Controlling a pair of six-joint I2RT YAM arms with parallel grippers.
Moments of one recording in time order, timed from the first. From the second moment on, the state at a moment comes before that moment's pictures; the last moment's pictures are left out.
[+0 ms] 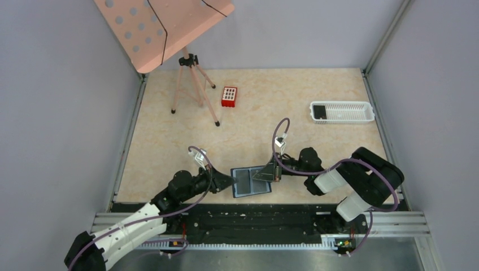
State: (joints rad) left arm -0.77 0.50 0.03 0.30 0.24 -1.10; right arm 0.69 1.57 0.24 1.27 -0.77 1.00
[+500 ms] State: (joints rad) left arm -0.77 0.51 0.03 0.33 0.25 -1.10; right arm 0.68 1.57 0.24 1.27 -0.79 1.01
